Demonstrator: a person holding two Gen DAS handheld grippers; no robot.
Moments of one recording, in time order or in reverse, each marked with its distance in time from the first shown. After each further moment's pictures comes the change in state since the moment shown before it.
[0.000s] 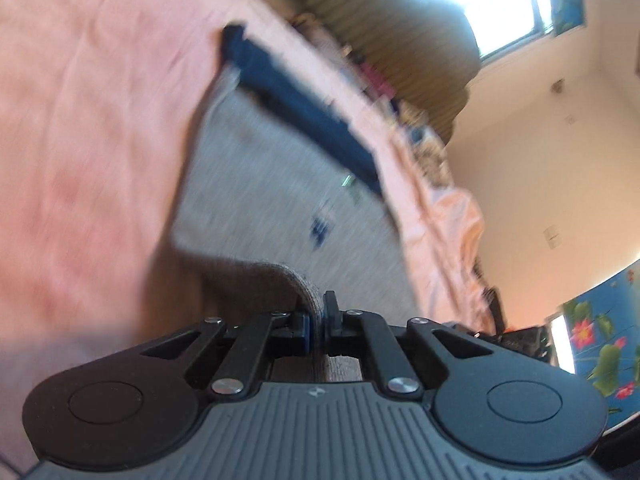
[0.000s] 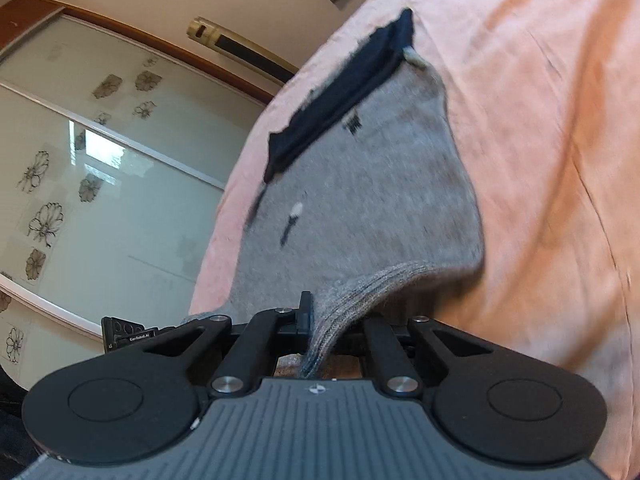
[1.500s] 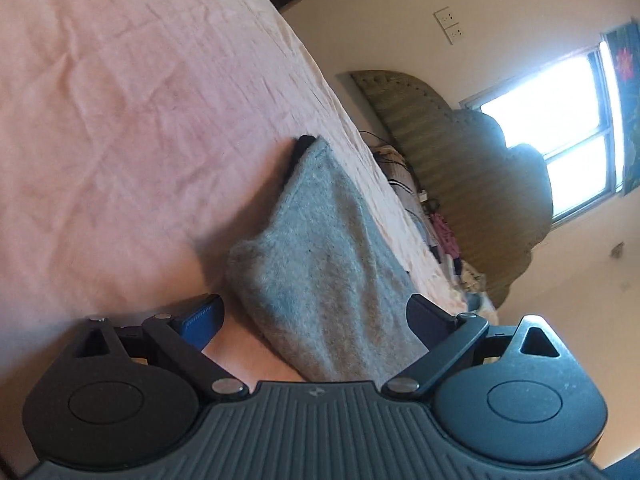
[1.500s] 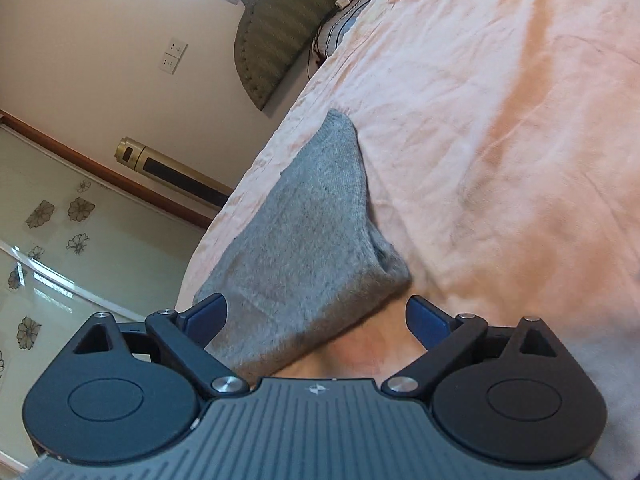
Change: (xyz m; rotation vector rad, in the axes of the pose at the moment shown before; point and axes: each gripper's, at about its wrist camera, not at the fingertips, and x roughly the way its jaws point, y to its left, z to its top) left arm 0.137 0.041 0.085 -0.266 -0.377 0.204; right arm 0.108 -0.090 0.116 0.154 -0.329 -0.209
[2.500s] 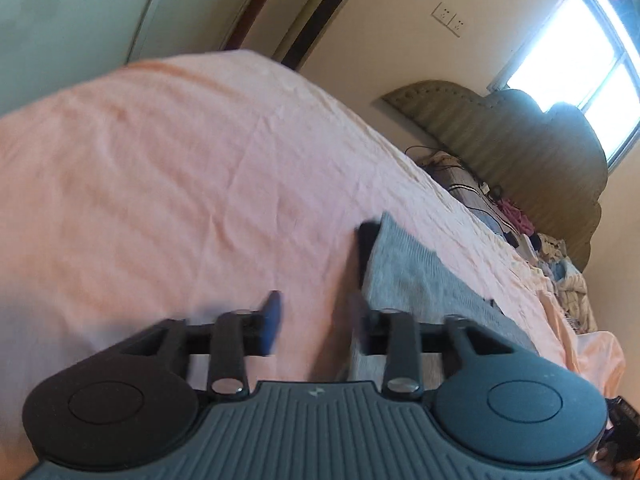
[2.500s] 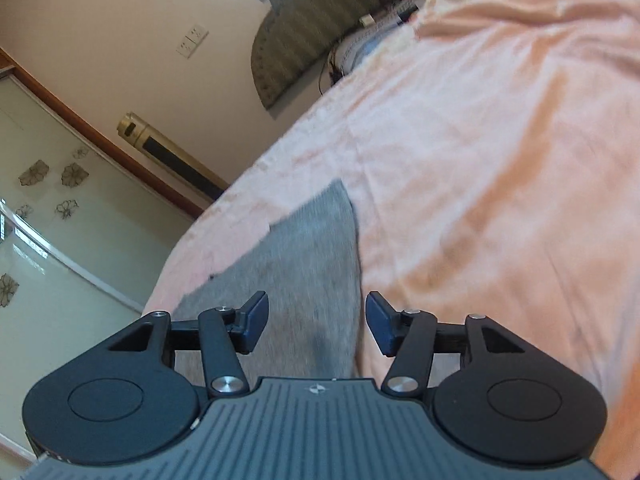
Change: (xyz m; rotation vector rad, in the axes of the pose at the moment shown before) left arm -0.094 0.001 0.045 0.301 -0.103 0.250; right arm -0.035 0.037 0.031 -0.221 -0.003 -0.042
